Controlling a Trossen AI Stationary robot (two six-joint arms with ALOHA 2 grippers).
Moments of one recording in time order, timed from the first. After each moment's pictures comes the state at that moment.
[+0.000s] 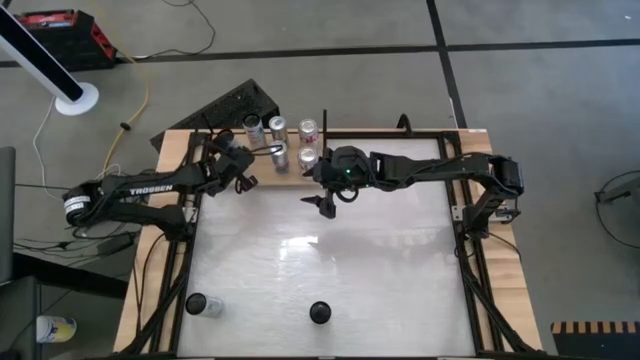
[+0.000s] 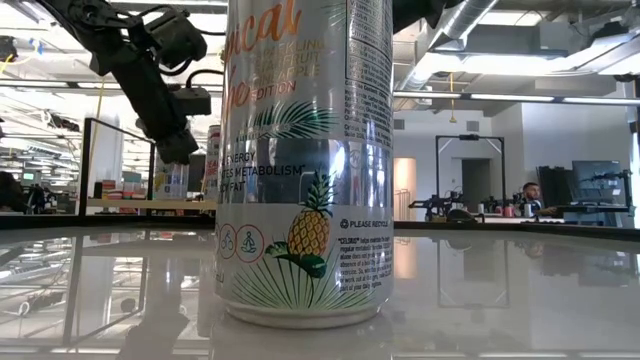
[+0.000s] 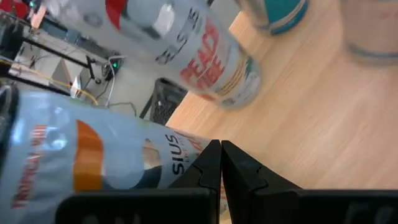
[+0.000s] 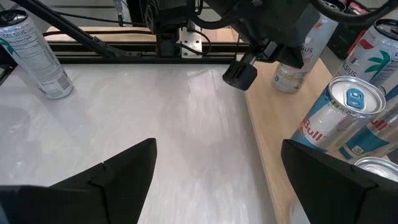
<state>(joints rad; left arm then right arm) 0.48 1.10 0.57 -0.22 -0.73 0.27 -0.12 1.69 1.35 -0.13 -0.05 -0.06</state>
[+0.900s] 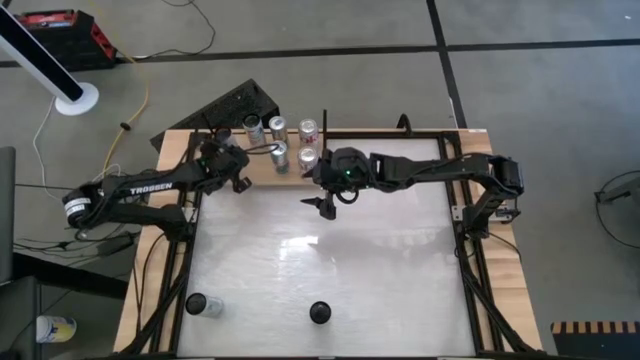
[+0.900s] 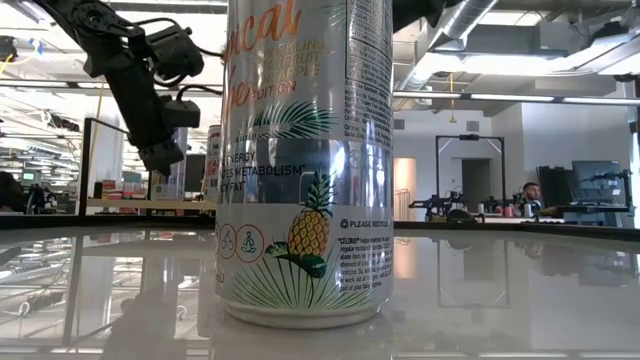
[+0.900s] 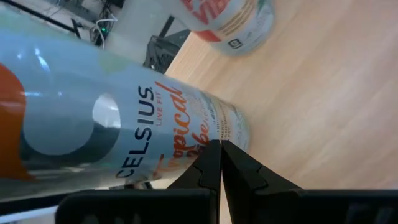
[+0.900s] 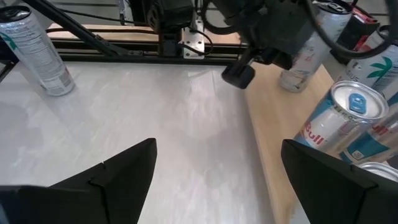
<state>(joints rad) 0.54 1.10 0.57 -0.36 -0.69 0.20 -0.12 1.69 1.35 -0.12 -0.05 -0.09</state>
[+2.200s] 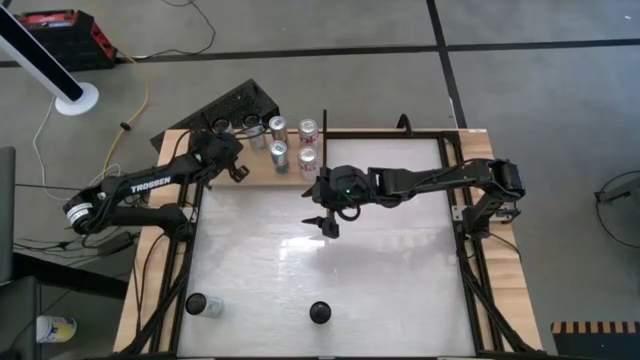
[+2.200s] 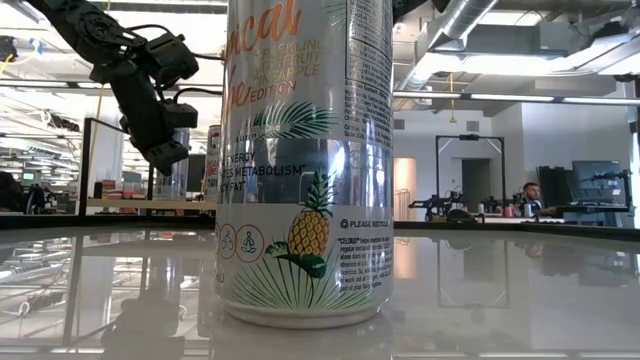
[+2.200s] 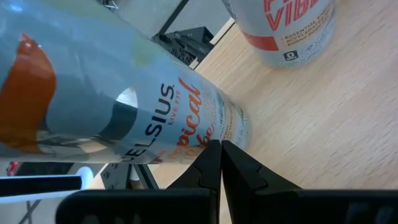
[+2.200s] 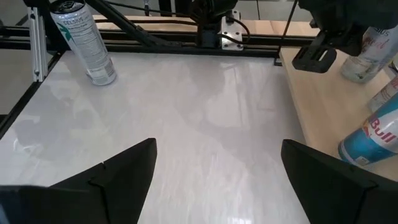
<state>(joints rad) 0.73 1.10 0.57 -0.26 -0.57 0.25 -0.01 1.69 1.35 -0.17 -0.04 -0.03</state>
